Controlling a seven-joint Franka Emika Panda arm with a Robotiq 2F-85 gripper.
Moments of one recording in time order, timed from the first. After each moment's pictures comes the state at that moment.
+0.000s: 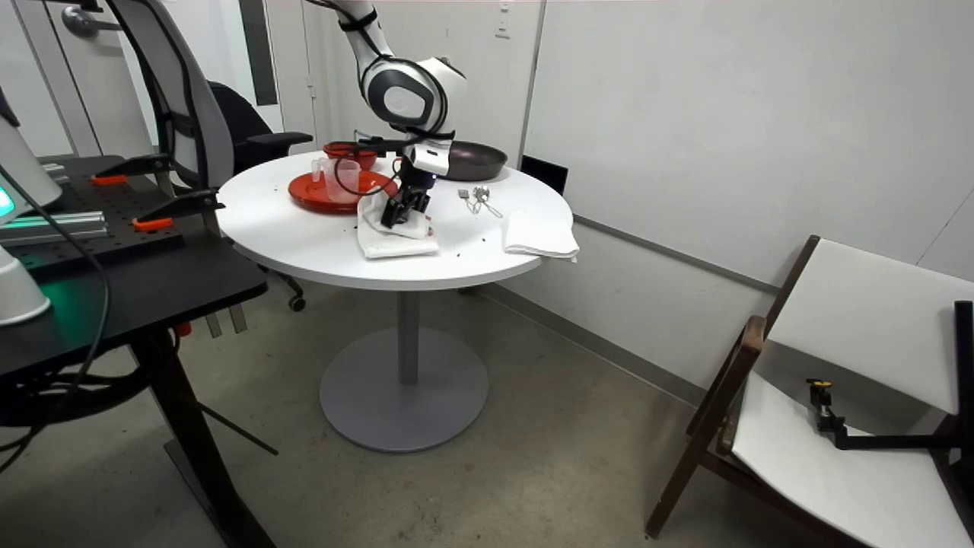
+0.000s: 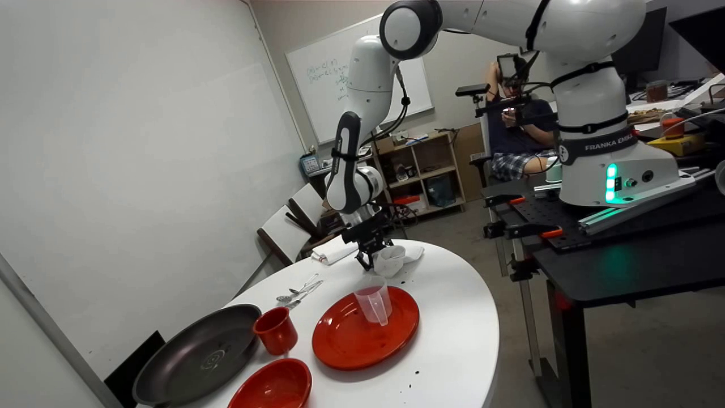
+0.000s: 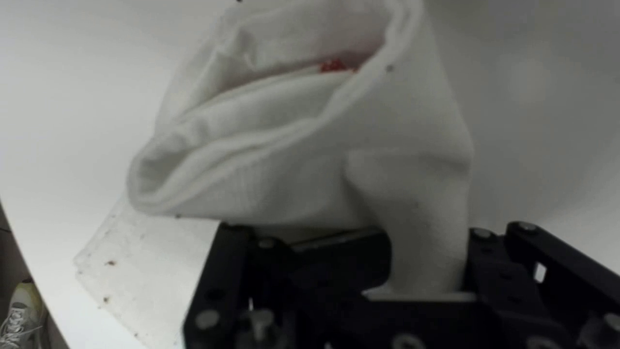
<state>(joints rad) -0.17 0.95 -0.10 -1.76 0.31 2.46 0.85</state>
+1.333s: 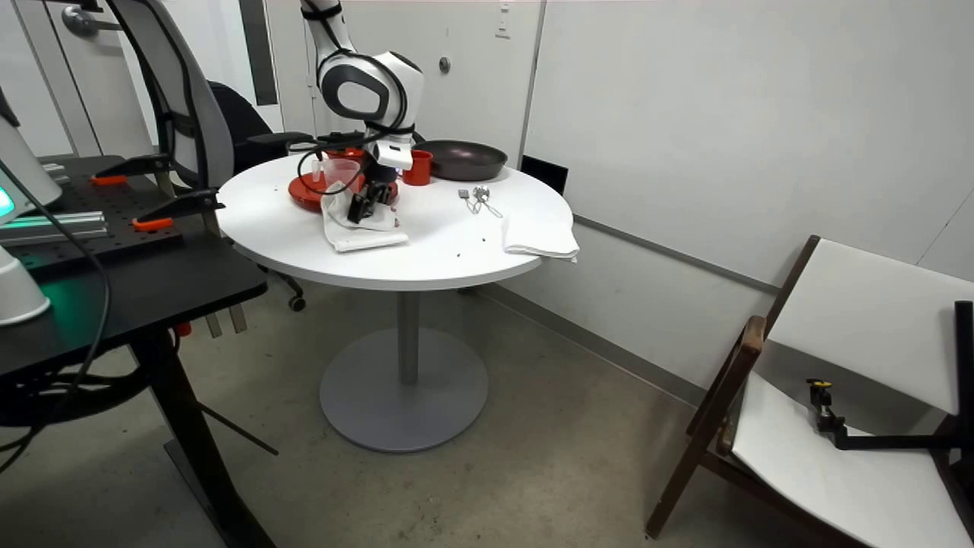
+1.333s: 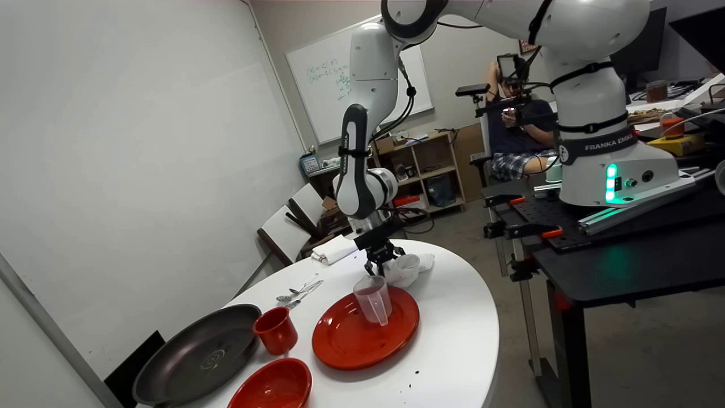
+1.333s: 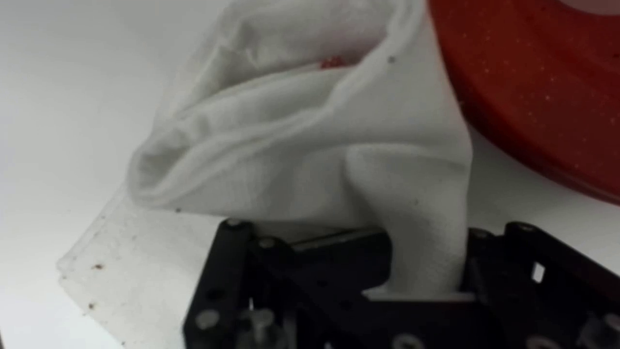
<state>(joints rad) -0.11 0.86 -0.04 -1.98 0.37 2.63 0.72</state>
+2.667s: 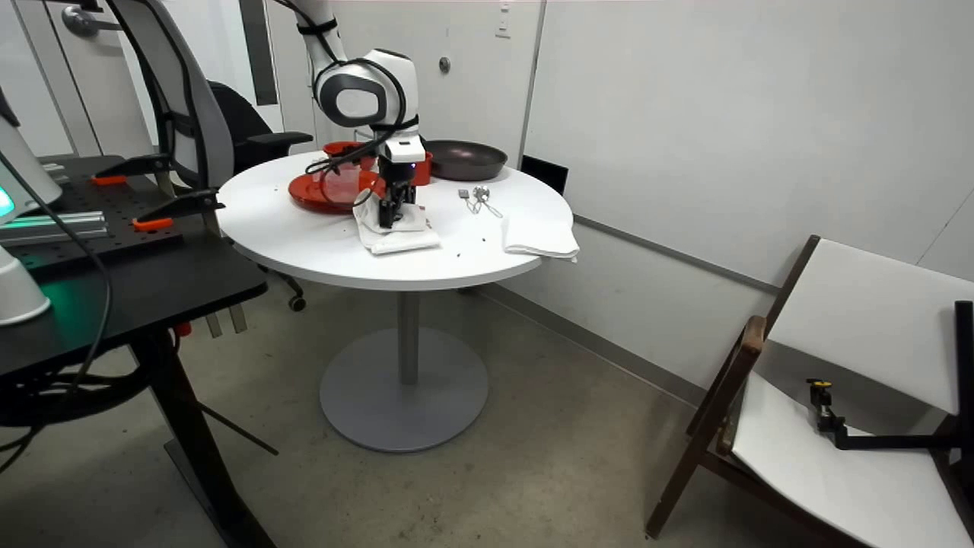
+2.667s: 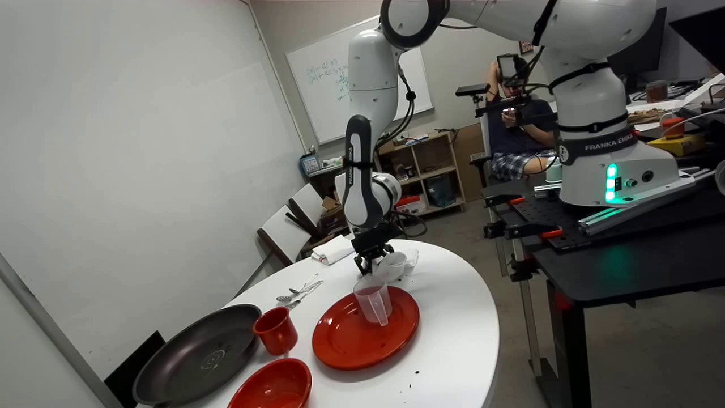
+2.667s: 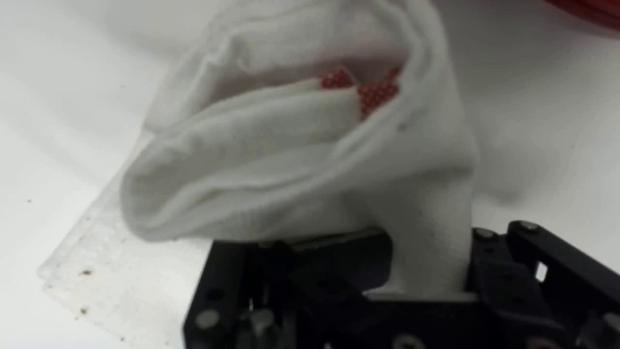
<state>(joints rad) 0.00 0.91 -0.15 -1.97 0.37 2.90 0.73</state>
